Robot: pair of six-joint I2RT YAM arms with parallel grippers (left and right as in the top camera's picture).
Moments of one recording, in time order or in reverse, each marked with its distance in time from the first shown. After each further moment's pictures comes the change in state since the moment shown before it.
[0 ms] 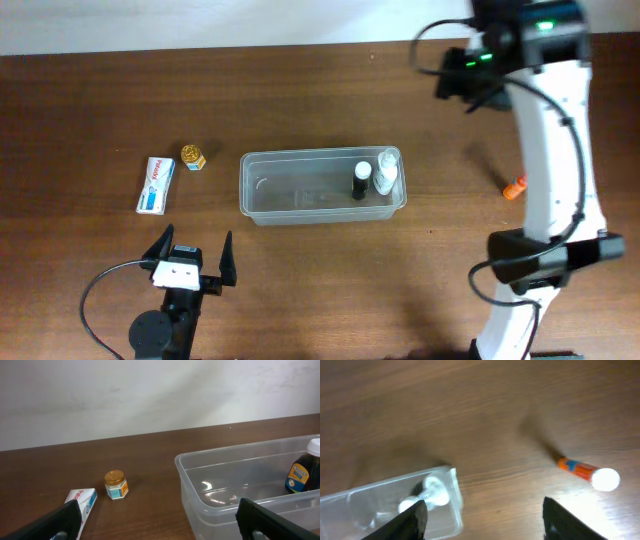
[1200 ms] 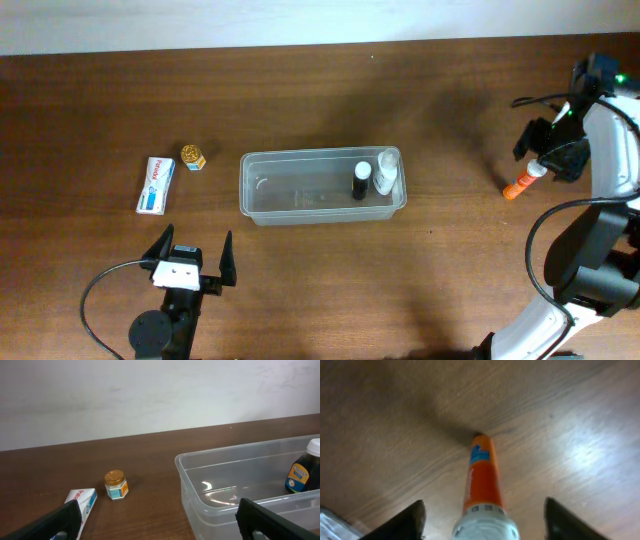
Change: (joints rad) left arm 0.000 0.000 0.000 0.000 0.000 0.000; right arm -0.454 -0.088 -0.803 0.412 -0.068 -0.089
